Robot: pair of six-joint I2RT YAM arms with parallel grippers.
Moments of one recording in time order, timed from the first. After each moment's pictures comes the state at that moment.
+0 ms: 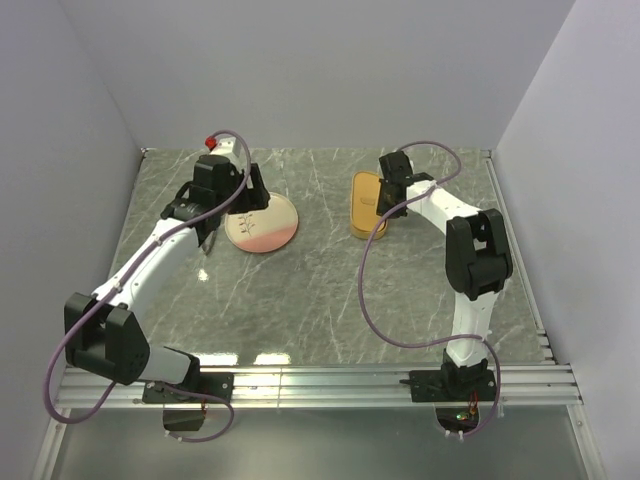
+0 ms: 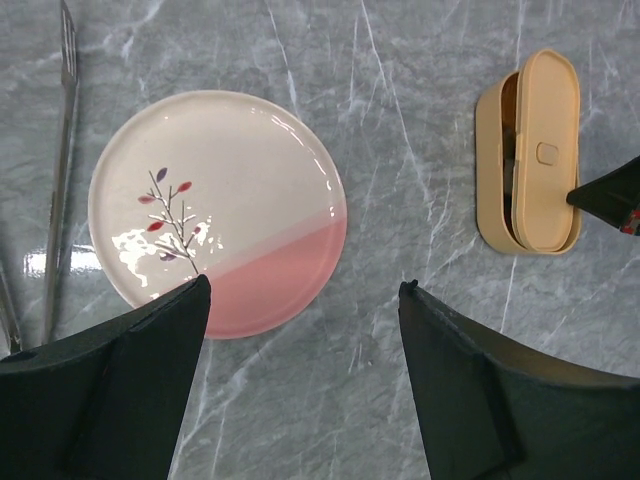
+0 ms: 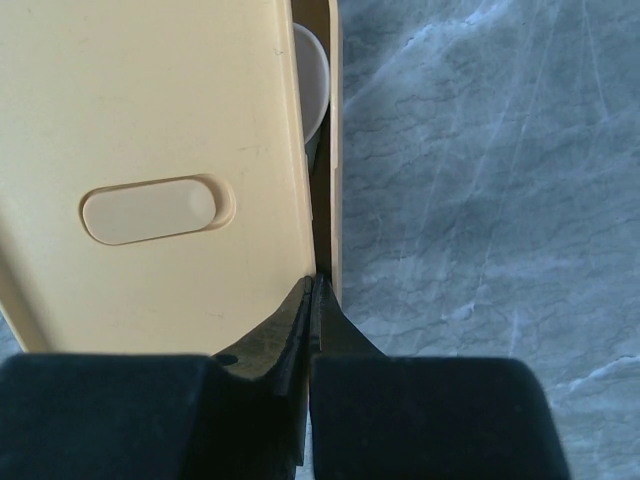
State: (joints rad) left arm -0.32 1.39 1.17 -0.33 -0.02 -0.39; right arm 0.28 1.99 1.49 -0.52 0.16 0.41
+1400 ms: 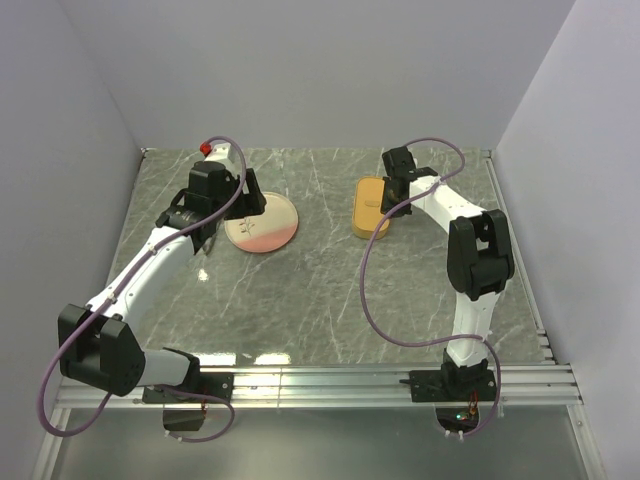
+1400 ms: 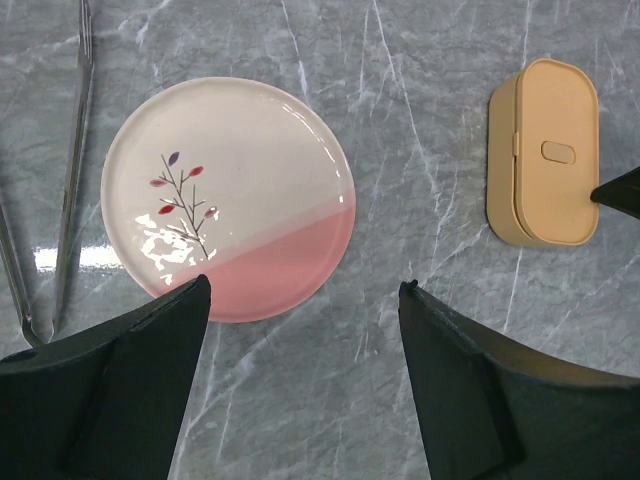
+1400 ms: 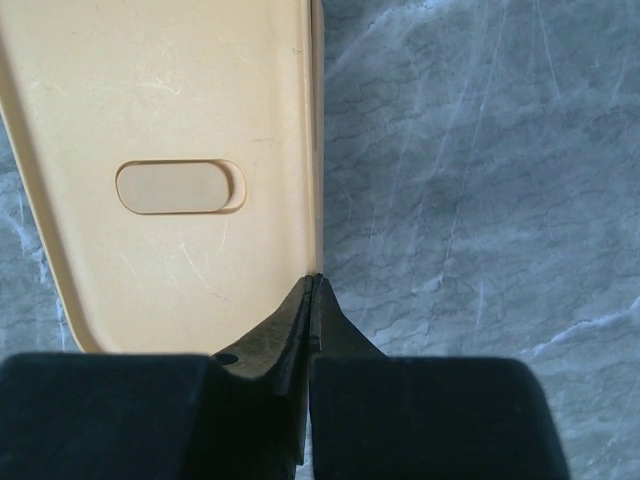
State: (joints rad) left arm -0.32 1.32 1.12 -0.33 -0.03 -0.39; right arm 0.27 1.98 1.54 -0.62 0.18 0.40
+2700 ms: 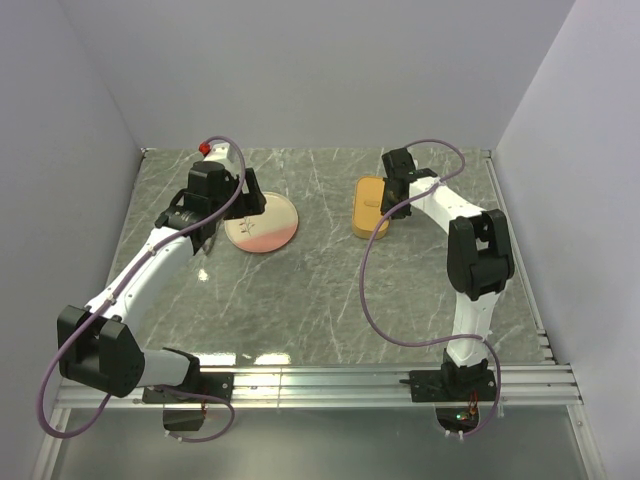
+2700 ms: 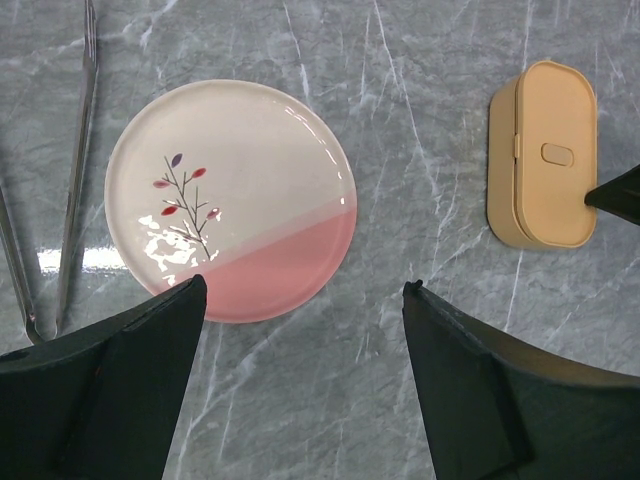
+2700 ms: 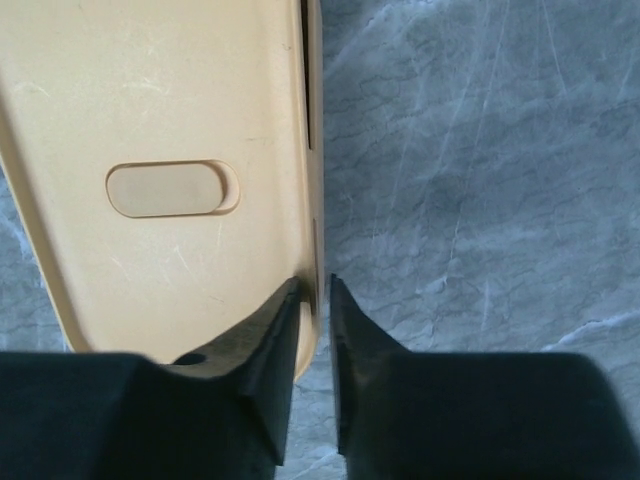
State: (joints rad) left arm -0.32 1.32 1.12 -0.33 -0.03 -0.39; right arm 0.27 1.98 1.53 -0.61 0.17 0.42
